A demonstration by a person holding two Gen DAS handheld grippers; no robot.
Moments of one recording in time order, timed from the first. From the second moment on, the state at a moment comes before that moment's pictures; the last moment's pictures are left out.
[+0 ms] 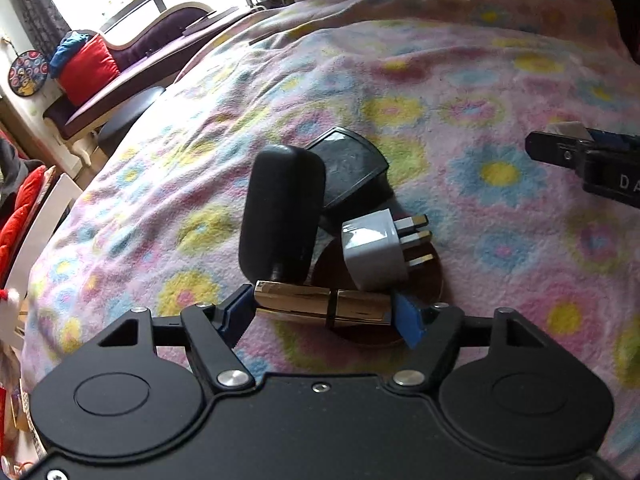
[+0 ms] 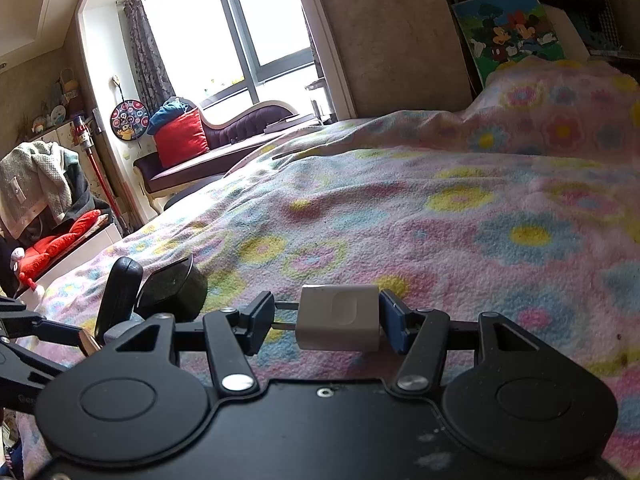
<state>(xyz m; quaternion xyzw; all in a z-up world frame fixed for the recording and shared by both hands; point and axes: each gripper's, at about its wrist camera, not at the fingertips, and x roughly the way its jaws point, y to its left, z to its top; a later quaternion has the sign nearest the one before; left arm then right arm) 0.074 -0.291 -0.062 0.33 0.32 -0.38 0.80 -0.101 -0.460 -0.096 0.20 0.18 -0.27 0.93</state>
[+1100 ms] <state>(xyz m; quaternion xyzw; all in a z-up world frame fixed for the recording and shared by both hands) 0.050 -0.064 0.025 0.09 0.49 -0.11 0.86 -0.104 -0.470 -0.097 0.24 0.16 -0.27 0.92</state>
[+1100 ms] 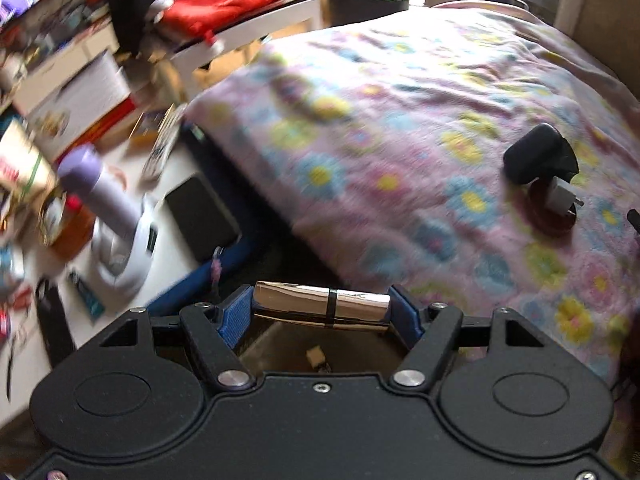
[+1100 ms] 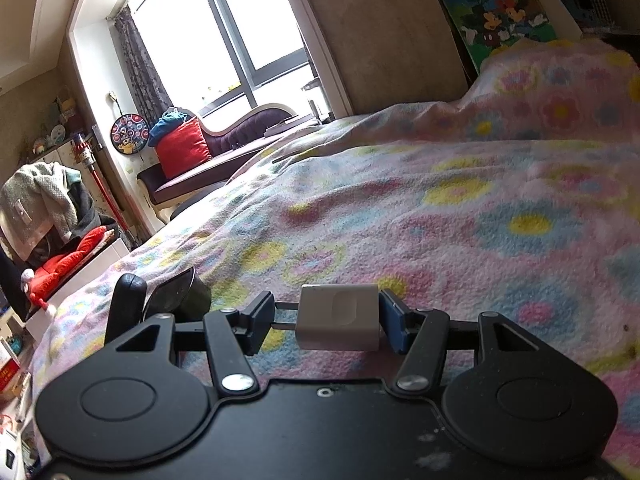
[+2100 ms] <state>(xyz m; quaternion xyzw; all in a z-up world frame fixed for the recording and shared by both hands) 0.032 0.013 -0.016 0.03 0.56 -0.10 0.82 -0.083 -0.235 -0.028 0.19 0.35 0.00 0.92</state>
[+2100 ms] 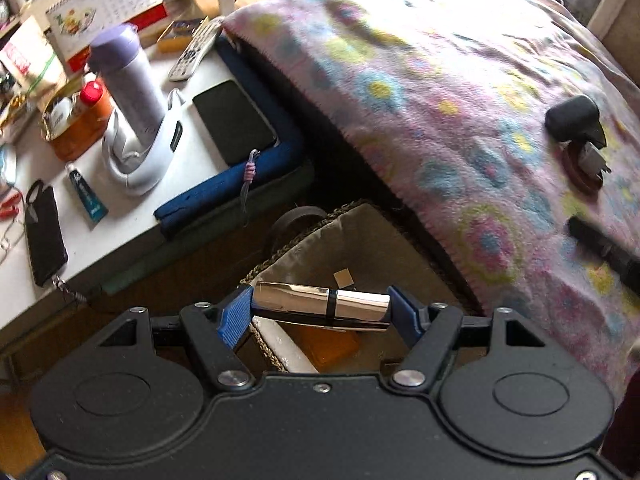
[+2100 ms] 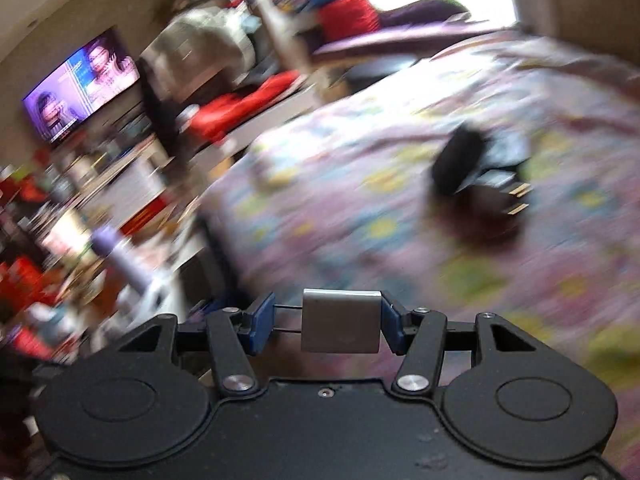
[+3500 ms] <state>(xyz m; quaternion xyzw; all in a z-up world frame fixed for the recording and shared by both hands) 0.042 0.020 -0.035 0.00 0.62 -0.10 0.78 -0.072 -0.180 -0.061 0.13 0.48 0.07 0.86</state>
